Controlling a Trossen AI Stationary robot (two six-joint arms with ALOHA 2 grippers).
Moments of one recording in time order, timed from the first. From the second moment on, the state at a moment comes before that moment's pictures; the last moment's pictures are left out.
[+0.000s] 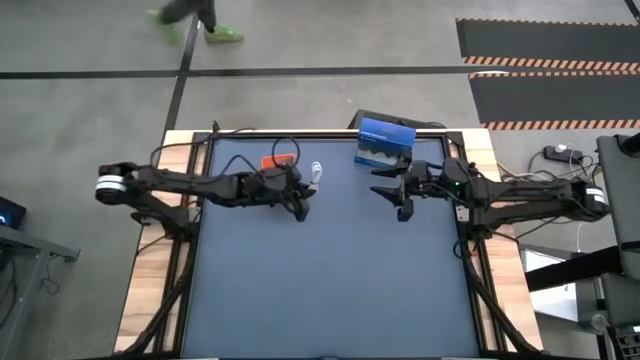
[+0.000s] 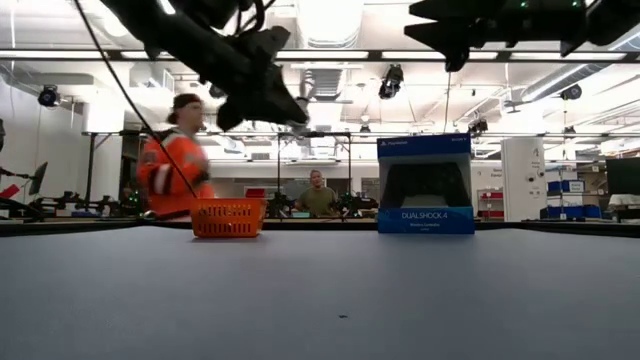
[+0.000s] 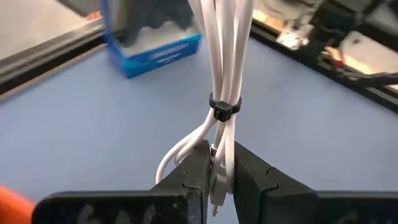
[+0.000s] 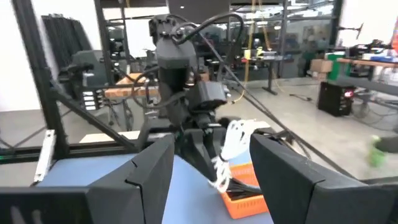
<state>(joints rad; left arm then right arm) 0.11 1.39 0.82 0.09 -0.22 -0.41 -0.19 0.94 0.50 0.51 -0.14 0.04</state>
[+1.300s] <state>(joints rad) 0.41 1.69 1.33 -1.09 -0.26 -0.38 -0.19 0.87 0.50 0.32 0.00 -0.03</state>
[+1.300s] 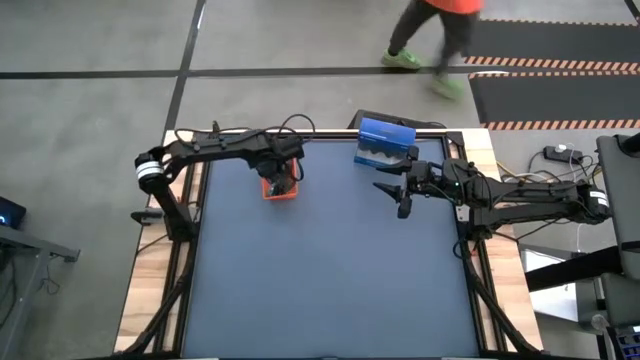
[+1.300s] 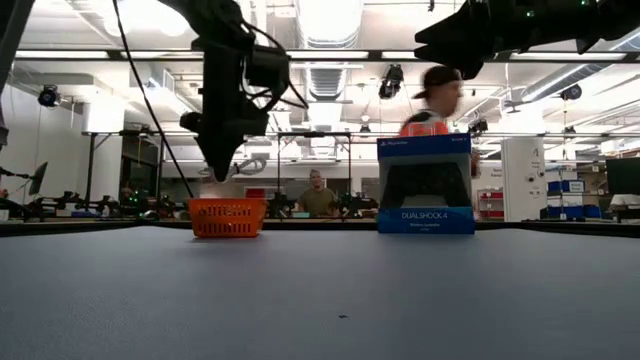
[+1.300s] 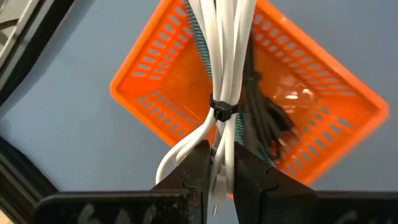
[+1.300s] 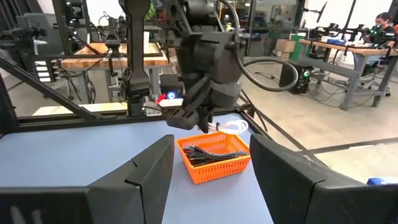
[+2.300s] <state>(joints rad) 0.44 1.70 1.32 -1.03 -0.28 -0.40 -0.19 0.88 0.50 0.31 0.00 -0.04</state>
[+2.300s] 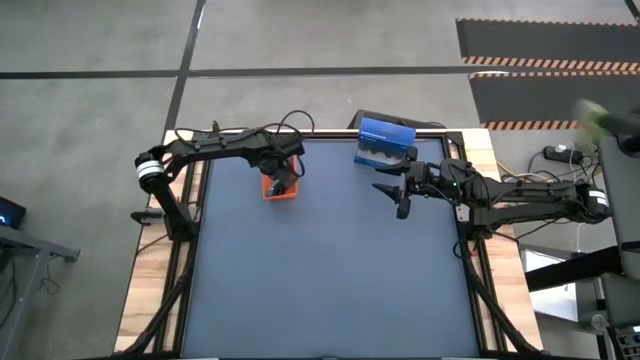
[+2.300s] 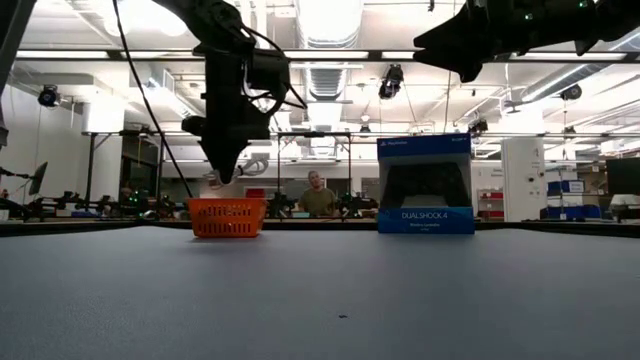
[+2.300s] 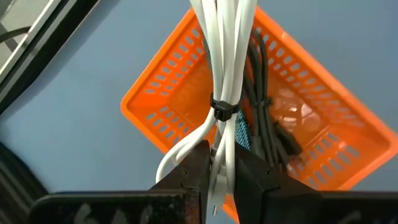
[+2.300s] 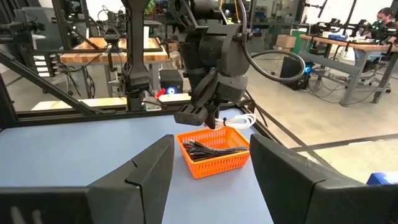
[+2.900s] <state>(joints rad) 0.44 1.70 1.24 -0.97 -0.24 -0.48 -0.19 0.88 0.50 0.29 0.00 -0.04</state>
